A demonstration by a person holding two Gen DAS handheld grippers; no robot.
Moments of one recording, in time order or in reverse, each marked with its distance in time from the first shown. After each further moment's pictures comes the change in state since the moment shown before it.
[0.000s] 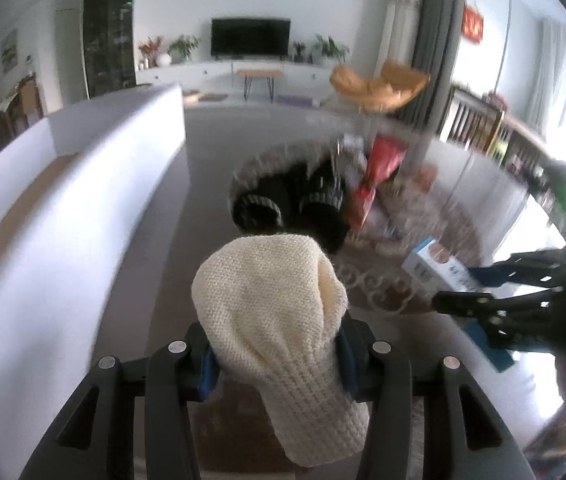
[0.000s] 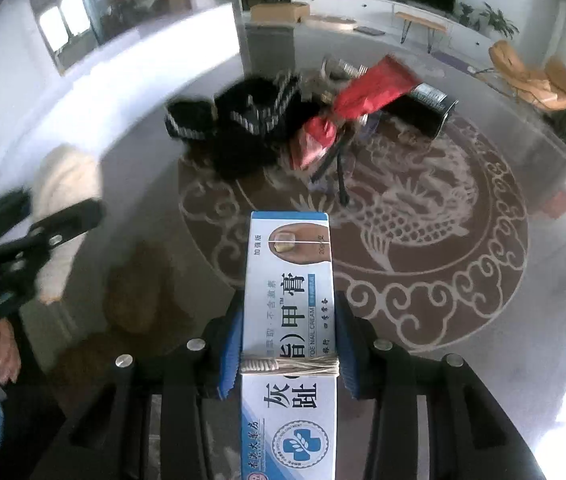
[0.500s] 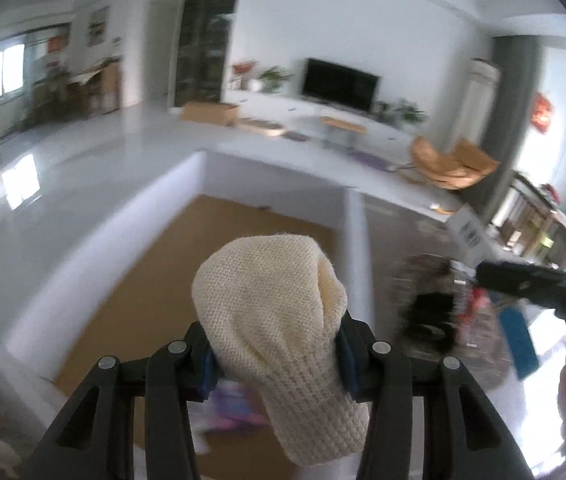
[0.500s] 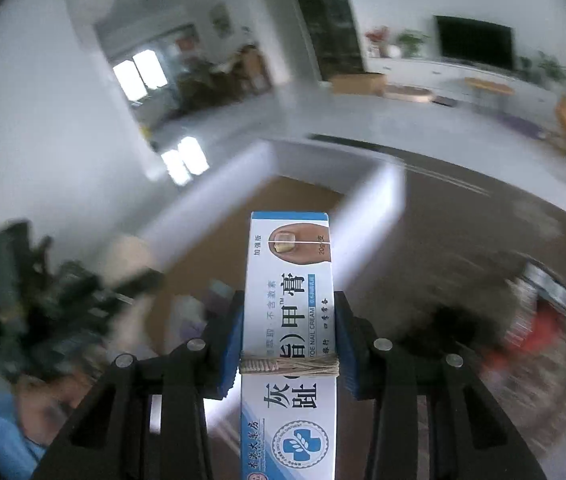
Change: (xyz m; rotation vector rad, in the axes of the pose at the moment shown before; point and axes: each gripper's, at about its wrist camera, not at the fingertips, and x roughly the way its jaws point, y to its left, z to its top) left arm -0.114 0.213 0.055 -0.244 -0.108 0.195; right arm -0.063 0.188 0.169 -0.069 -0.242 0.324
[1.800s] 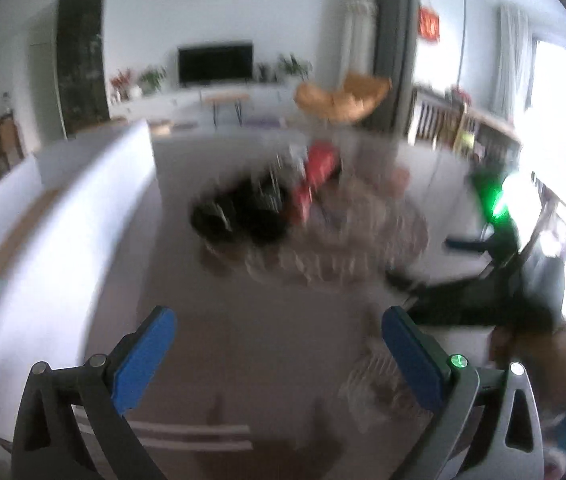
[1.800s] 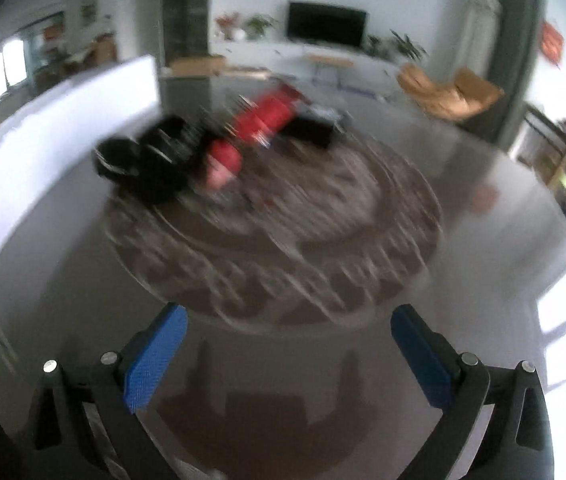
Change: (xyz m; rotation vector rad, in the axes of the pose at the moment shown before) left arm 0.036 -0.228 -0.155 0.386 0.066 -0.249; right arm -0.046 -0.163 -0.217 0.153 0.048 -0.640
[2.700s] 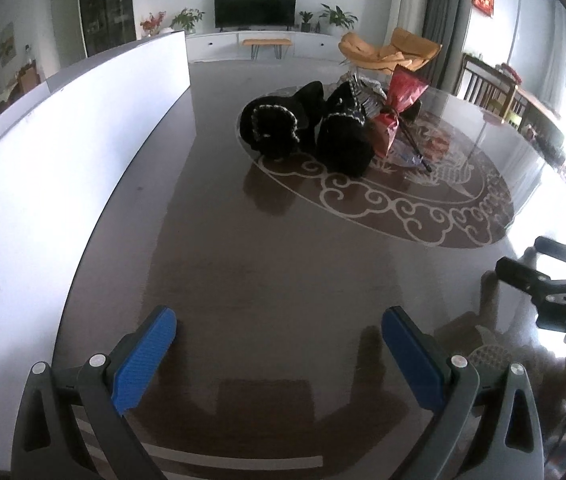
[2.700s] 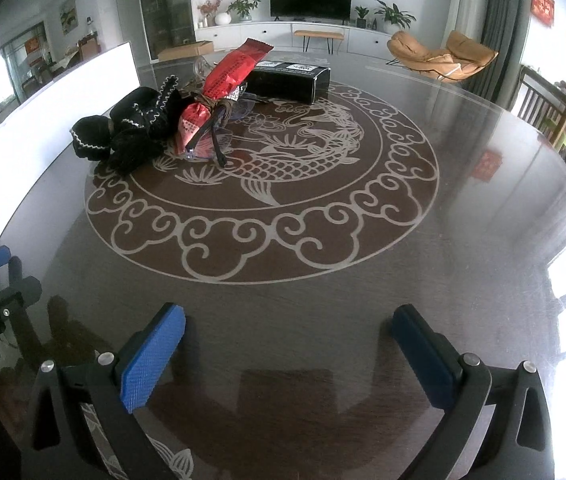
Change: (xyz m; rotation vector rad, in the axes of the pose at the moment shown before) left arm 0.060 0.036 -0.029 -0.108 0.173 0.100; right arm 0.007 -0.037 -0.025 0.071 0.067 0.040
